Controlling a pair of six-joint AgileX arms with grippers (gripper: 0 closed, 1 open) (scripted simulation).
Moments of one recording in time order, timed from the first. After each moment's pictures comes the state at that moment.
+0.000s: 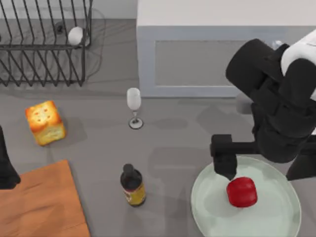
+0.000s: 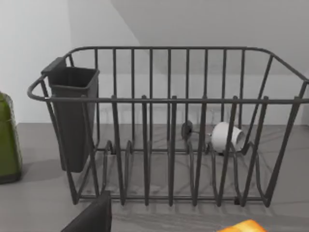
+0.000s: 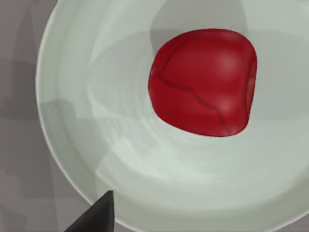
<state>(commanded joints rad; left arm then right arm) 0.00 0.00 0.00 0.00 0.00 0.00 0.66 1.59 1.22 -1.17 0.00 0.67</state>
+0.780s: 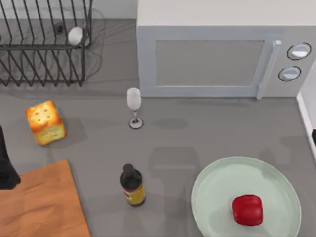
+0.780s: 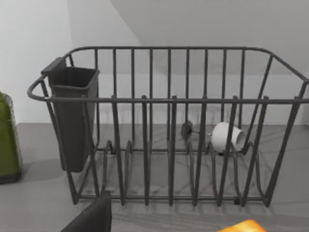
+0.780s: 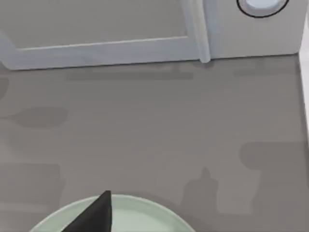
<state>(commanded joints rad) 0.00 0.00 0.00 0.00 0.00 0.00 0.27 0.59 0.49 -0.47 0.00 0.28</state>
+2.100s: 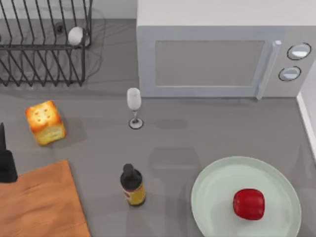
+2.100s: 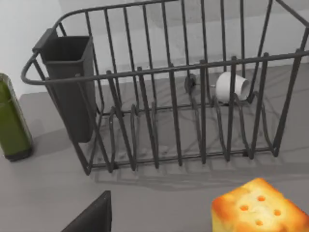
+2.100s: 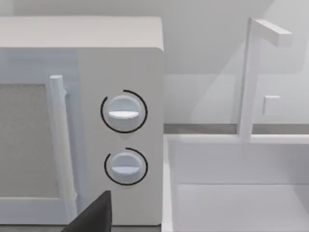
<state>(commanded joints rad) -0.02 0.22 0.18 -0.14 0.00 0.12 0.00 0.00 0.00 0.00 0.00 0.00</state>
